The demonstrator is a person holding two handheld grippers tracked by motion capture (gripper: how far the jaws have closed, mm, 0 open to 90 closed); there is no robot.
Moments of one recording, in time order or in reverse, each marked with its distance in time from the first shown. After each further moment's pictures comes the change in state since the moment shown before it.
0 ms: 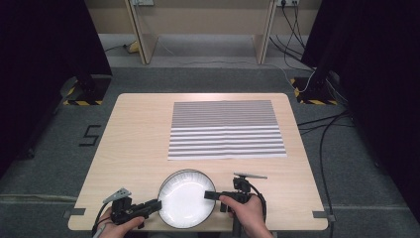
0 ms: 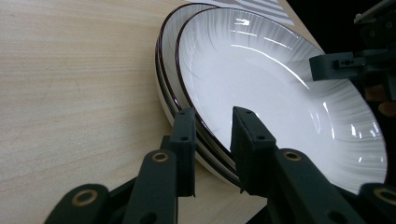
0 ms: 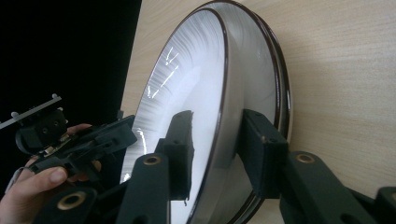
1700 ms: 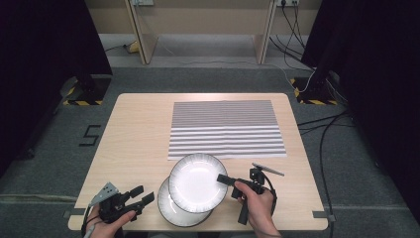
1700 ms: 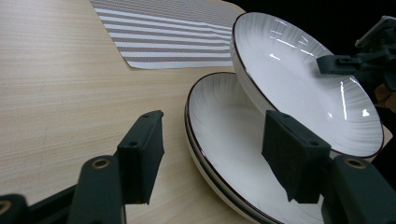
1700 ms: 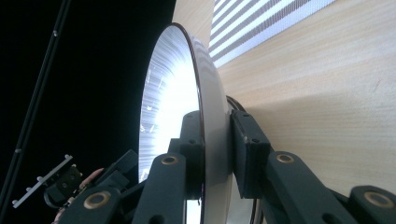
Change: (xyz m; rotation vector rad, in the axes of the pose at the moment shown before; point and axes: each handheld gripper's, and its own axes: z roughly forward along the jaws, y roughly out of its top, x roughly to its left) left arm 0.010 0.013 -0.021 -0.200 0.041 0.150; right arm -0.014 0.024 -0.030 -0.213 0.084 0.083
